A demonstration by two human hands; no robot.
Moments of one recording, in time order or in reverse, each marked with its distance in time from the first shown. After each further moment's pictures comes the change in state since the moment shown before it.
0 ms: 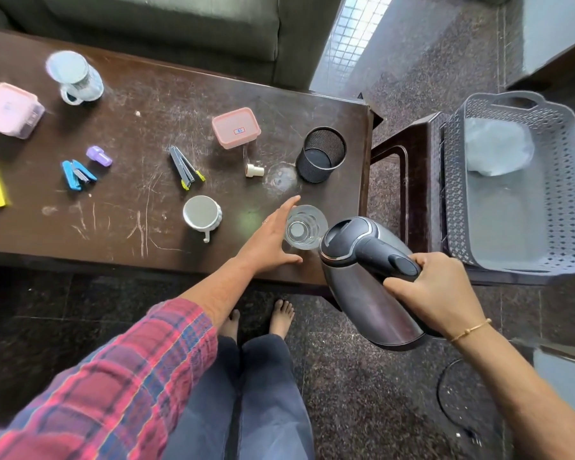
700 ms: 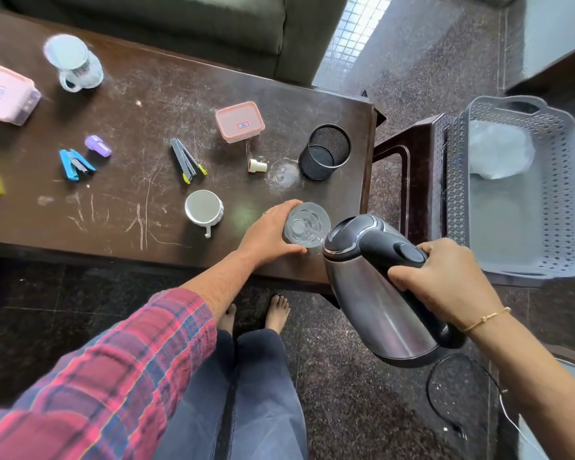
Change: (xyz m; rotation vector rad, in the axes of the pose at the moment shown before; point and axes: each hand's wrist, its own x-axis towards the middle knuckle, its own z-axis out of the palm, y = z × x) left_hand 0.004 0.000 -0.007 0.022 0.058 -0.035; right_hand 0.000 -0.030 -0.026 0.004 -0.087 0.098
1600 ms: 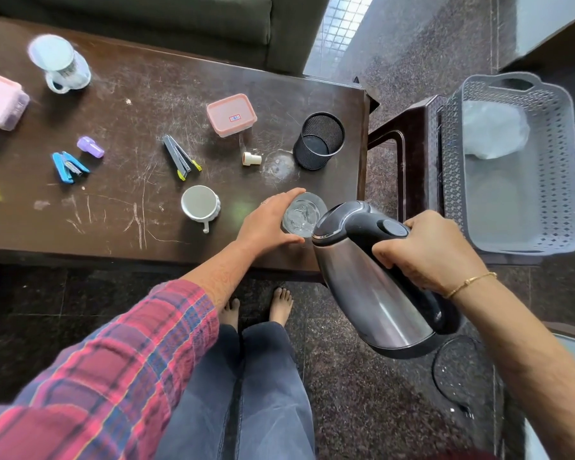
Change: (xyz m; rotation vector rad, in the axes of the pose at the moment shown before) left_hand 0.000 0.001 -0.004 0.112 0.004 0.057; right_hand 0.000 -0.027 -0.003 -0.013 -0.047 0.096
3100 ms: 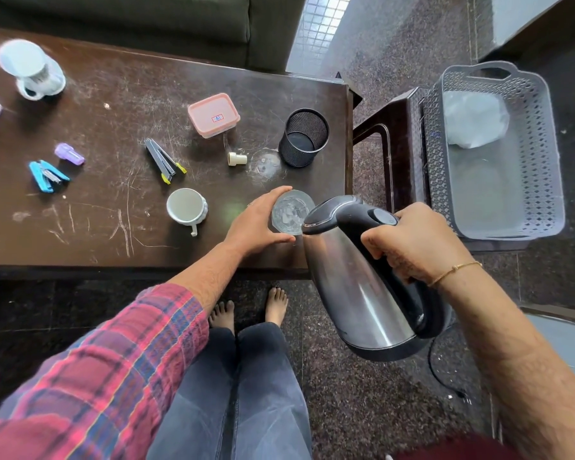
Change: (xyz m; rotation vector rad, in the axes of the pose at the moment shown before) left_hand 0.005 -0.007 0.004 -0.084 -0.022 0.038; right_hand 0.000 -0.004 0.000 0.154 -0.022 0.136
